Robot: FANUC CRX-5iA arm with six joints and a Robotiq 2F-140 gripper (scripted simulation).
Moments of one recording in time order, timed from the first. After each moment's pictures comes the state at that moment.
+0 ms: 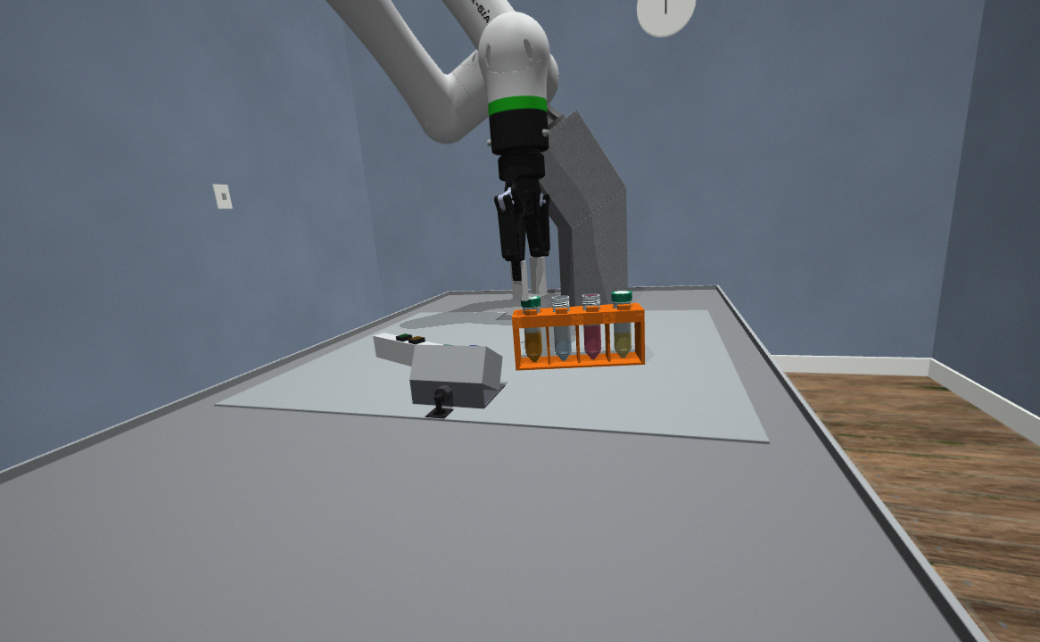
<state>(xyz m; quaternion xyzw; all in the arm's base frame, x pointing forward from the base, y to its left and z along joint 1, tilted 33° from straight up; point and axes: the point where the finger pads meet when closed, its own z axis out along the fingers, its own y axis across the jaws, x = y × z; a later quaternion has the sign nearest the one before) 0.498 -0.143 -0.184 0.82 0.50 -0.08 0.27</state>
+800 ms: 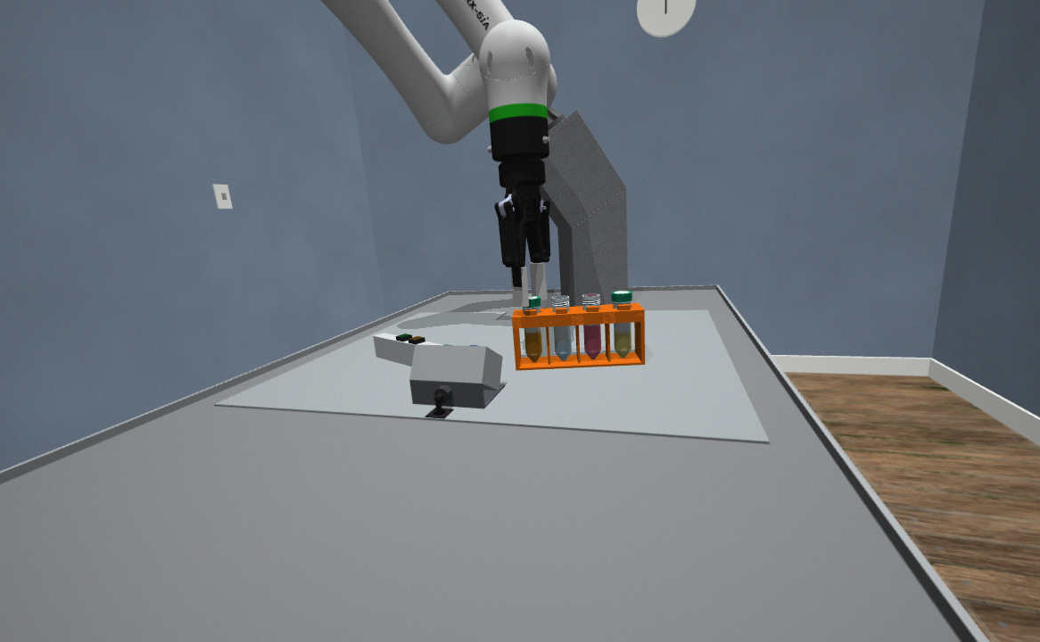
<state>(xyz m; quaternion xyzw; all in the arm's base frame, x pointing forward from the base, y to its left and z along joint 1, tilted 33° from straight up) 0.500 -0.148 -0.192 0.82 0.50 -0.08 0.27</state>
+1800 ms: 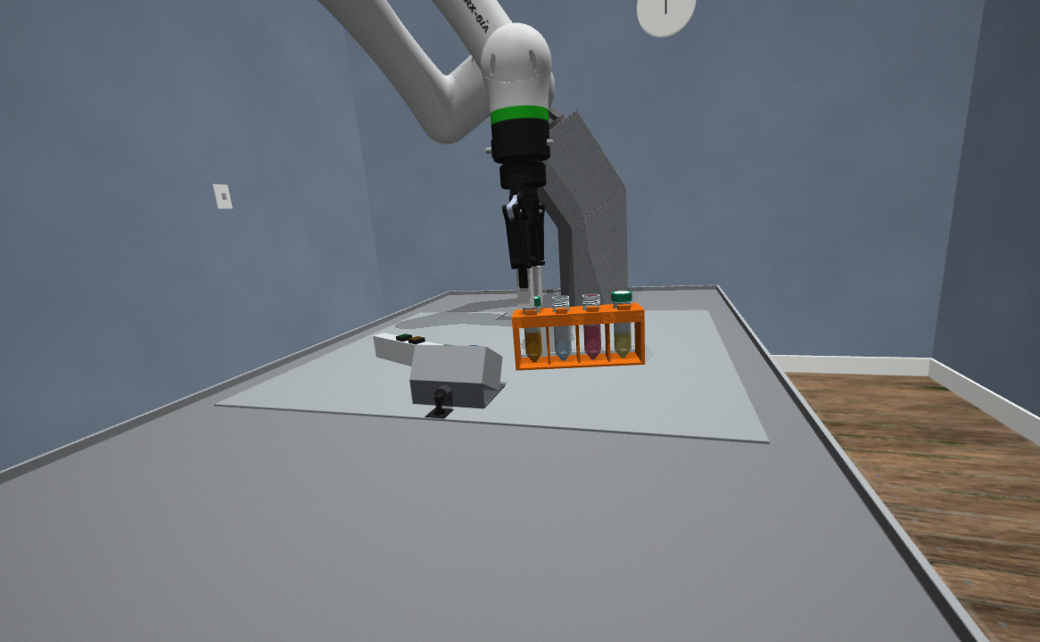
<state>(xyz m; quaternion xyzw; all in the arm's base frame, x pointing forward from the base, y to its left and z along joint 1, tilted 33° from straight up) 0.500 -0.149 -0.195 0.76 0.58 -0.11 0.27</state>
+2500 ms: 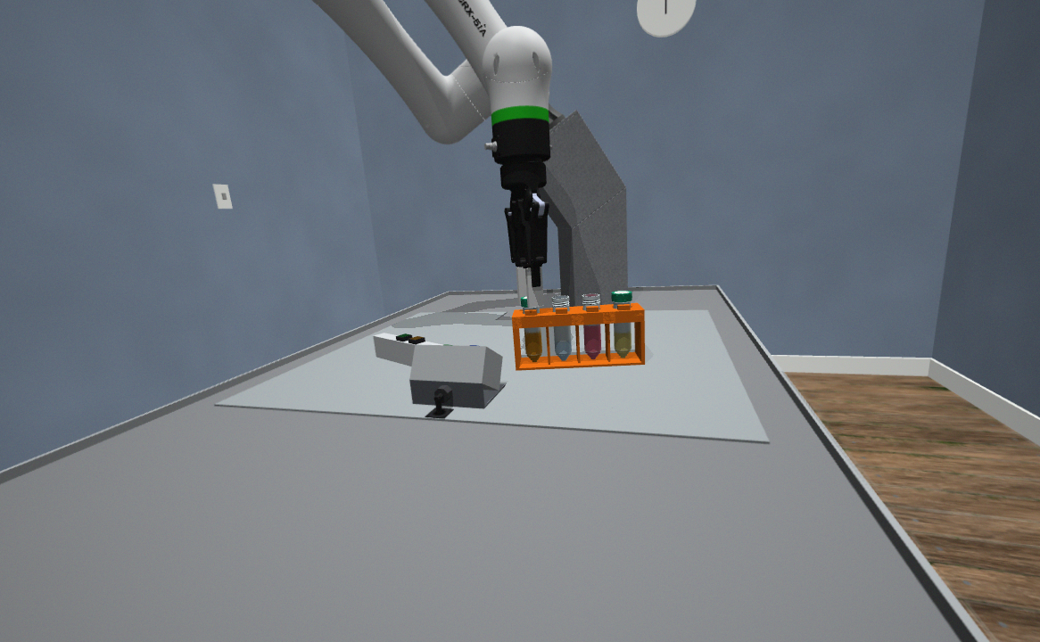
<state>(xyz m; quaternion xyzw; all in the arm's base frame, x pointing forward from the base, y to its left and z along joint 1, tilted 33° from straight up) 0.500 -0.149 -0.194 0.47 0.83 -0.19 0.22</state>
